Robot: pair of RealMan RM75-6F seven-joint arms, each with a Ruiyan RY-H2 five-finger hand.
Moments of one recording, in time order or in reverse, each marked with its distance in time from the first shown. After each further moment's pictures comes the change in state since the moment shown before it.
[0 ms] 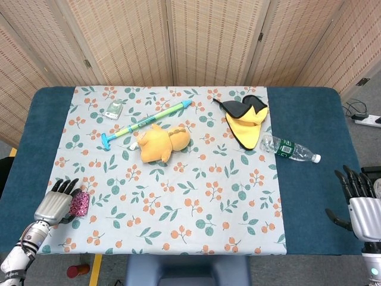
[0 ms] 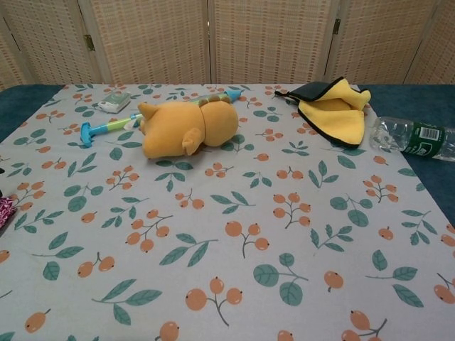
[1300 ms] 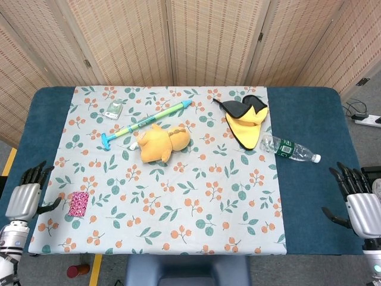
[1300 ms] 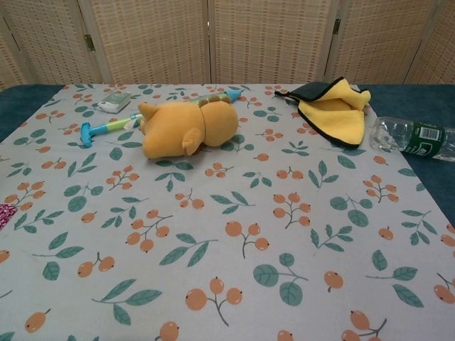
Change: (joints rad) left arm 0.142 0.044 -0.138 -0.107 -0.063 0.286 -0.303; right arm 0.031 0.053 -0.004 -0.004 -0.054 -0.024 0.101
